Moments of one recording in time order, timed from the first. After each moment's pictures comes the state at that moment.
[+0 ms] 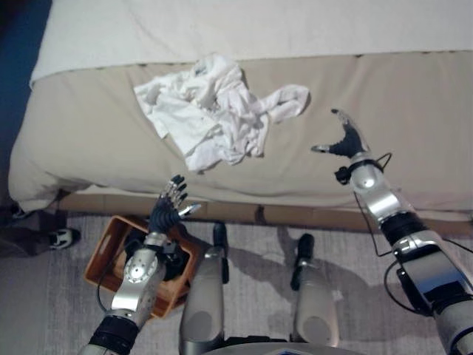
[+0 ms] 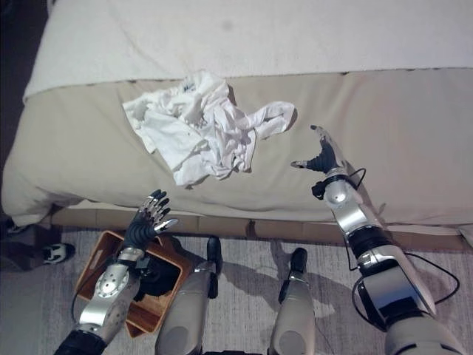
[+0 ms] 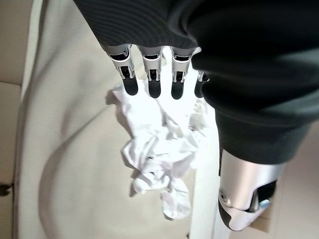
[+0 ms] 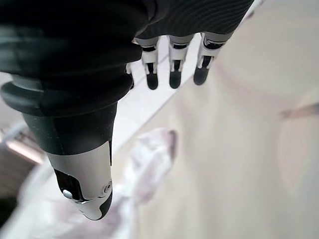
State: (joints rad) left arm -0.07 0.43 -0.24 0.21 -0.52 -0.35 0.08; right arm -0.89 -0.63 0.39 0.82 -0.15 -0.11 -0.30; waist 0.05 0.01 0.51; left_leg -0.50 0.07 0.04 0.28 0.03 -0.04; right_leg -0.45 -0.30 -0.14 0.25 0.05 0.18
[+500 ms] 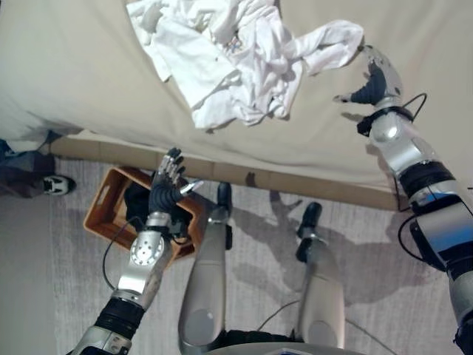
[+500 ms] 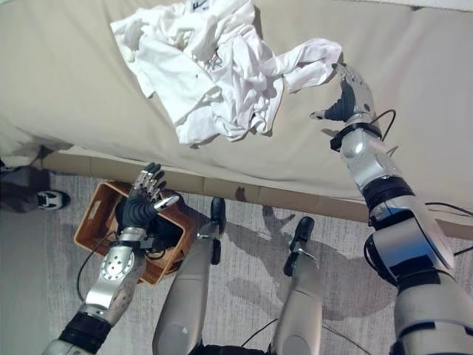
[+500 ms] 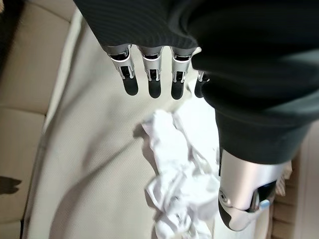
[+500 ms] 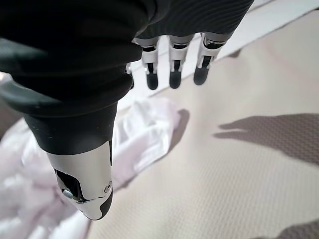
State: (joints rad) left arm -0.11 0.43 -0.25 0.14 -0.48 -0.38 0.23; right arm -1.15 -0.69 0.53 0.95 -0.27 -0.09 -0.40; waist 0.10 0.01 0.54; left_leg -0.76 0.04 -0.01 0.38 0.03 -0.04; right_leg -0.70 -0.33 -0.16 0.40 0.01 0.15
